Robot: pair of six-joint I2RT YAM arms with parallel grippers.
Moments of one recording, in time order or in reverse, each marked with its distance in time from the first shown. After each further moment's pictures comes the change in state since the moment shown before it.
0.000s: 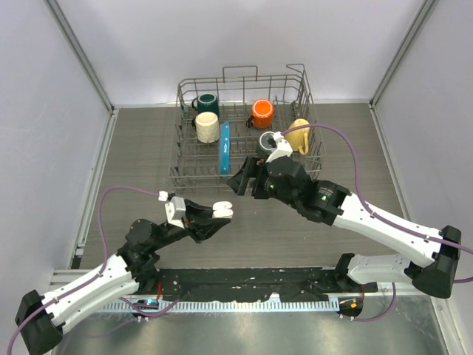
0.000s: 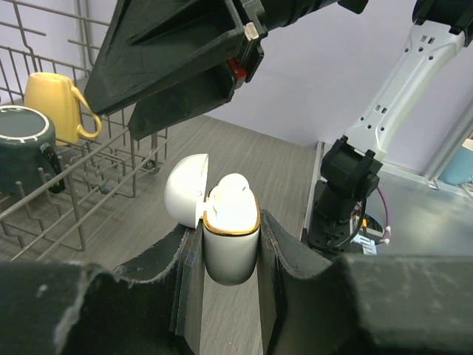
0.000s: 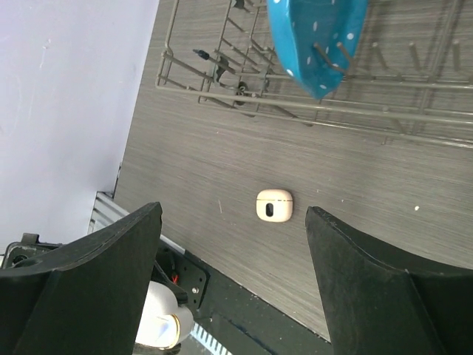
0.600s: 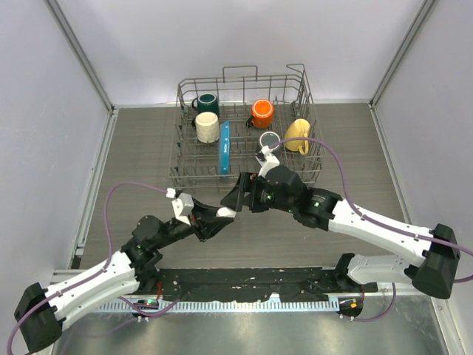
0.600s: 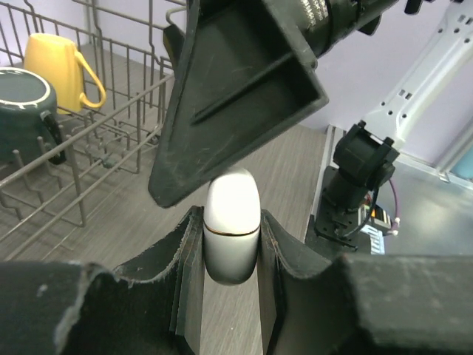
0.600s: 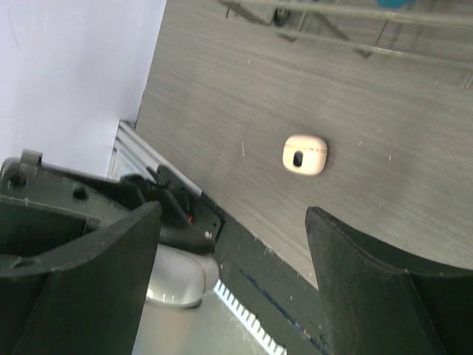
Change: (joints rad) left arm -0.004 0.070 0.013 -0.009 -0.012 -0.001; right arm -0.010 0.035 -0.138 0.155 -0.255 0.013
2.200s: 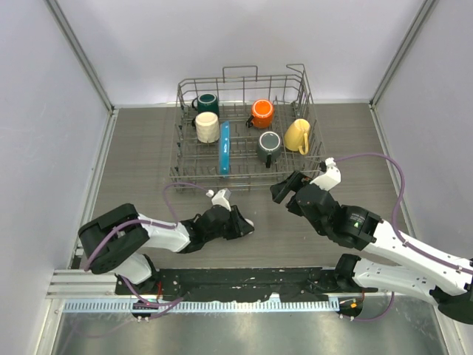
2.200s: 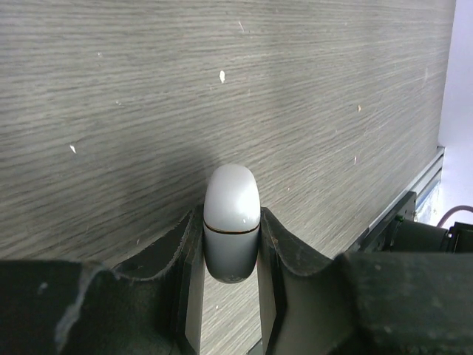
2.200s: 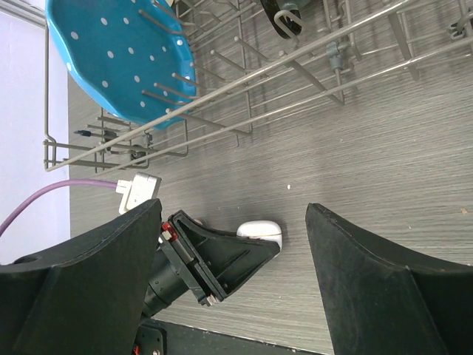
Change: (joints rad) left arm -0.156 0.947 0.216 -0.063 -0.414 -0.790; right arm 0.014 -0.371 -0.157 -0.337 0.614 0.258
